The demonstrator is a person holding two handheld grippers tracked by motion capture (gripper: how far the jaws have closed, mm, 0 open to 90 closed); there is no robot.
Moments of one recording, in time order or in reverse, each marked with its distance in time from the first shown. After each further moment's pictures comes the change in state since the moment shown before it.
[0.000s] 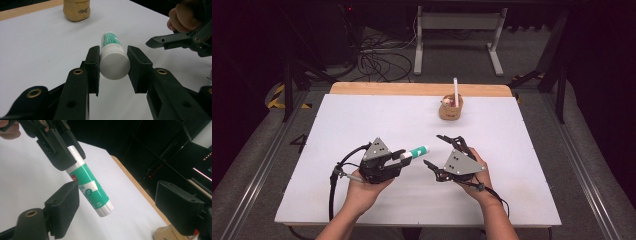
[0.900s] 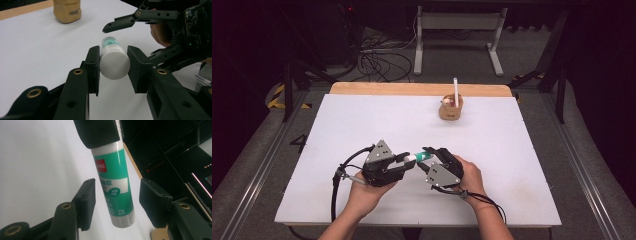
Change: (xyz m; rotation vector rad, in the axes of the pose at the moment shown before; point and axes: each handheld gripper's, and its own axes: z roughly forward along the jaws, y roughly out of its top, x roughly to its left) left arm -0.011 0.002 0.001 -0.001 -0.043 0.015; right arm 0.031 -0.001 0.024 0.137 0.004 -0.234
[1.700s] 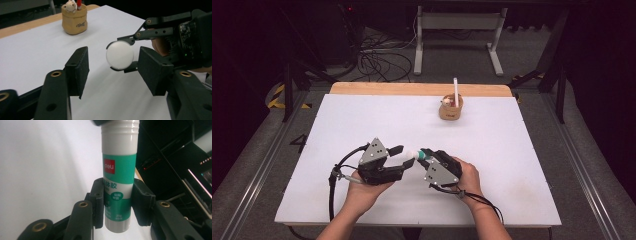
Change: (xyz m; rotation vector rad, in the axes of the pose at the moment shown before) left arm 0.006 0.001 -0.009 -0.087 0.028 0.031; right arm 0.001 -0.002 0.005 -0.002 -0.033 0.063
